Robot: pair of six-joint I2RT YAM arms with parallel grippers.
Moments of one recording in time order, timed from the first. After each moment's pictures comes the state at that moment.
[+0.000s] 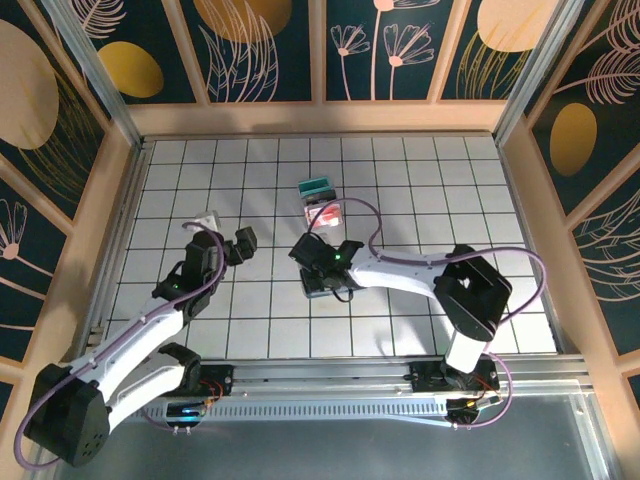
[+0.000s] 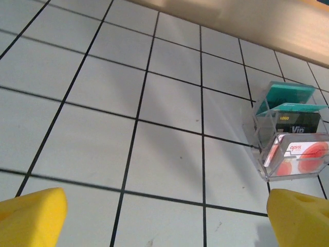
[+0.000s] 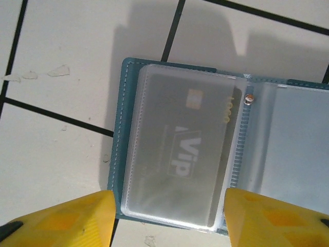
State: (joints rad) left arm -0.46 0.90 0.44 -0.06 -0.33 -0.60; right arm 1.05 1.76 1.14 -0.59 0.21 0.65
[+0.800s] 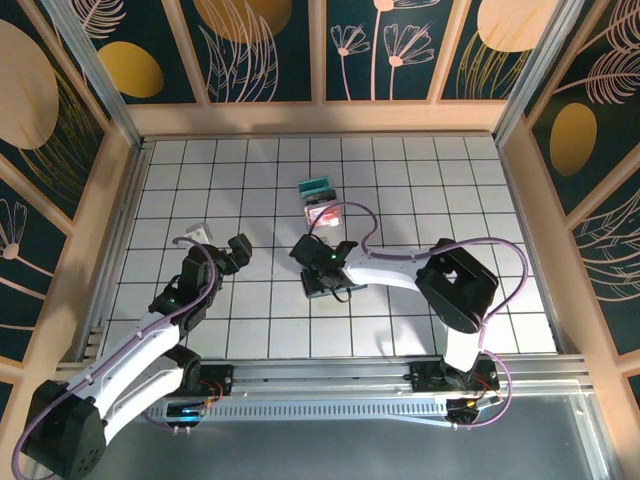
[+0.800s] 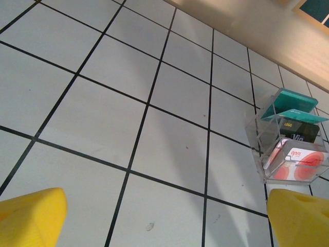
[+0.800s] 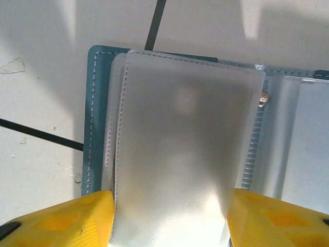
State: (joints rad) left arm -0.46 0.83 0.36 -0.03 -0.34 -0.70; right arm 1.02 1.82 1.12 -0.54 0.17 0.65
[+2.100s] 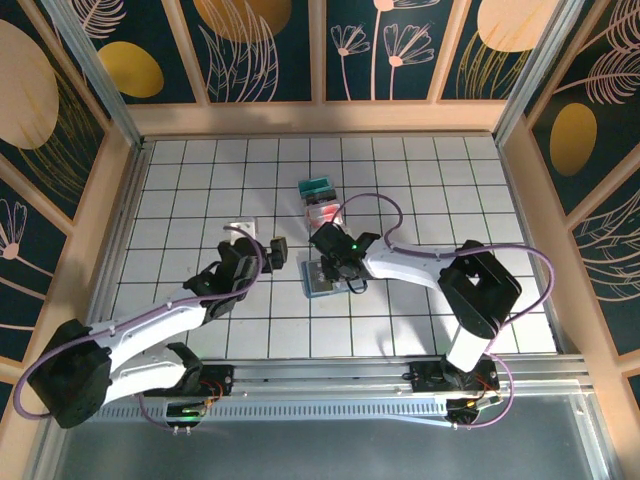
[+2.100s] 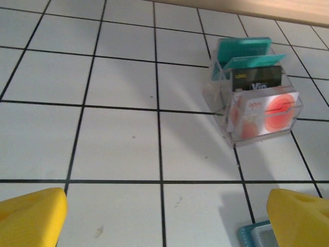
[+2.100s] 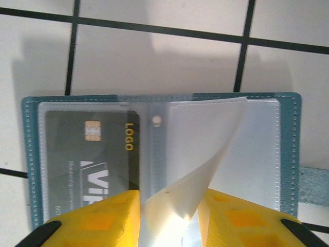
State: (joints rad) left arm -0.76 1.14 0.52 0.04 -0.49 -0.53; right arm 0.91 1.71 1.05 -0.54 0.20 0.68
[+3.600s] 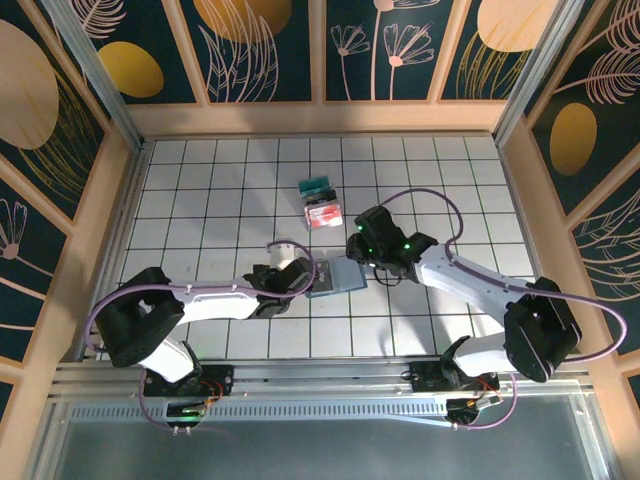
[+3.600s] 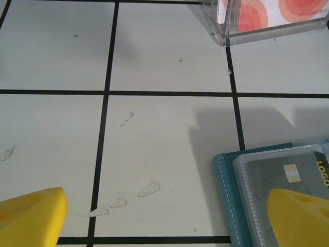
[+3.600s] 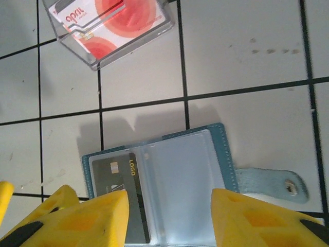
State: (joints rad) left arm -0.99 1.58 0.69 -0.10 -0.63 -0.84; right arm 0.74 1.38 0.87 -0.42 0.08 0.81
